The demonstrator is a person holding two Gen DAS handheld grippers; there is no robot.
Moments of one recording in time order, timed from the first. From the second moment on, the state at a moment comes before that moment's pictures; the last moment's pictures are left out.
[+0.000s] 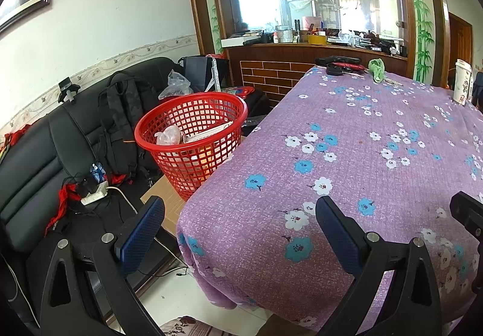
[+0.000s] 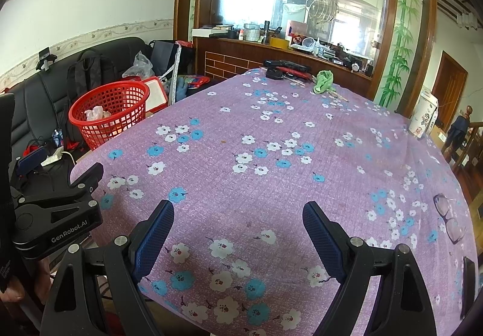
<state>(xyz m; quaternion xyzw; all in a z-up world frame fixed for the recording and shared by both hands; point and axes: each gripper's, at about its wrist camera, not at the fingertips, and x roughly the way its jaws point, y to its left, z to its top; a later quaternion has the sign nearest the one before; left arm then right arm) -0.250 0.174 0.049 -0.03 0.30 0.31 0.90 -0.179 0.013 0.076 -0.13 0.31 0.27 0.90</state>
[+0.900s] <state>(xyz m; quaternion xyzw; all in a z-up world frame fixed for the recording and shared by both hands) -0.088 0.089 0.051 -0.02 0.43 0.07 0.90 -0.032 -0.143 0.060 -0.01 0.40 0.01 0.92</state>
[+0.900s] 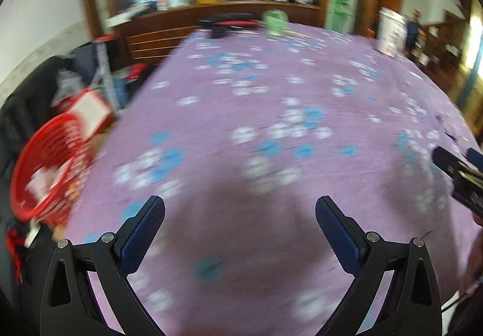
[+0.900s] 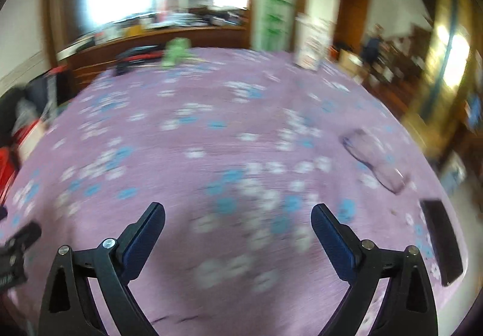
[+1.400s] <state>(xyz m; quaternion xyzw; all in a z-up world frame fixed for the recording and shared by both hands) -0.006 0.013 0.005 0.02 0.49 0.00 0.87 0.012 -0.177 0.011 -0.01 0.49 -0.02 0.87</state>
